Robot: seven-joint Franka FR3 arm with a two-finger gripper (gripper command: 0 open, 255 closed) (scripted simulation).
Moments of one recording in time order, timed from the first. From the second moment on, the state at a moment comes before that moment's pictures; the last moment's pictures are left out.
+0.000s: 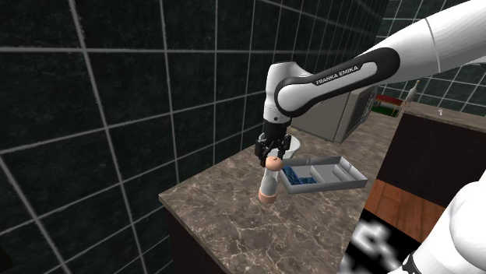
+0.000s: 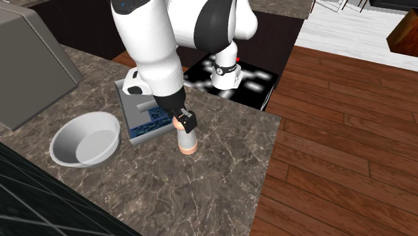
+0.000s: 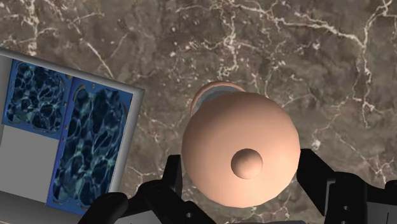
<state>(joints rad) 0.02 0.00 0.21 -2.15 0.04 2.07 0.36</state>
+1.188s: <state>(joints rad) 0.01 -0.08 0.21 -2.00 0.05 1.84 0.36</state>
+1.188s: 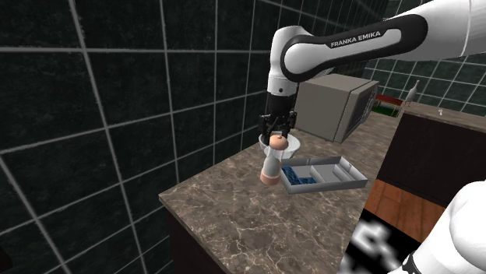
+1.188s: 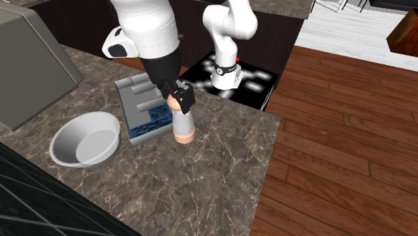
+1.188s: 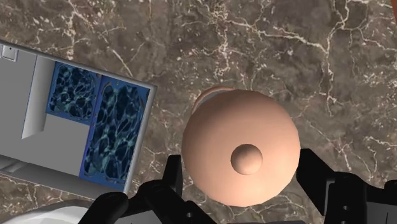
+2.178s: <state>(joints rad) -0.08 -0.19 0.08 -1.97 0.03 1.69 0.15</state>
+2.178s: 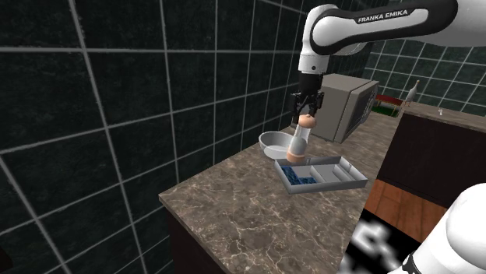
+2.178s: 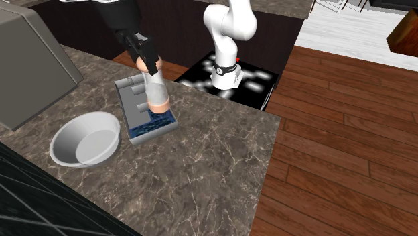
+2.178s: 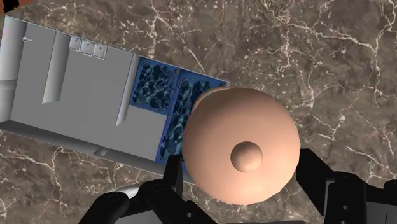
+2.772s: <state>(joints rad) -0.17 -0.21 -0.05 -1.92 -0.01 1.63 -0.06</state>
